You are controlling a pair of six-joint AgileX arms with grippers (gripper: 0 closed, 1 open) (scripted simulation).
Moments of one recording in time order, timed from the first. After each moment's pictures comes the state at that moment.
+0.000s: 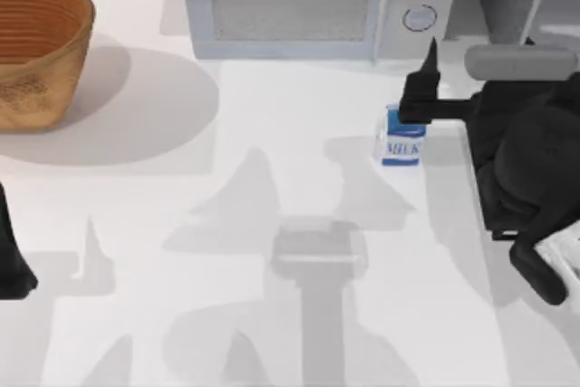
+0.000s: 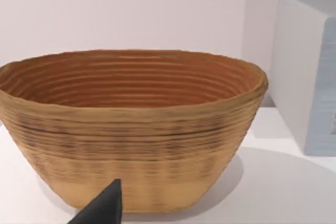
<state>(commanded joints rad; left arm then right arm) 0.00 0.00 0.00 0.00 0.00 0.00 0.52 1.92 0.62 1.34 0.55 0.00</state>
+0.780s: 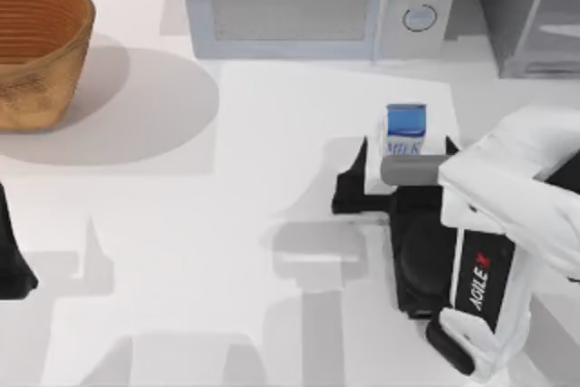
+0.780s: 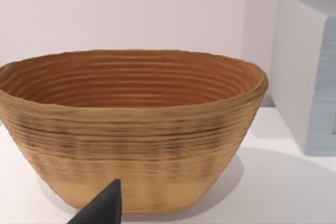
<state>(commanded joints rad) 0.00 0.00 0.00 0.00 0.00 0.00 0.68 2.52 0.79 1.72 0.71 0.01</state>
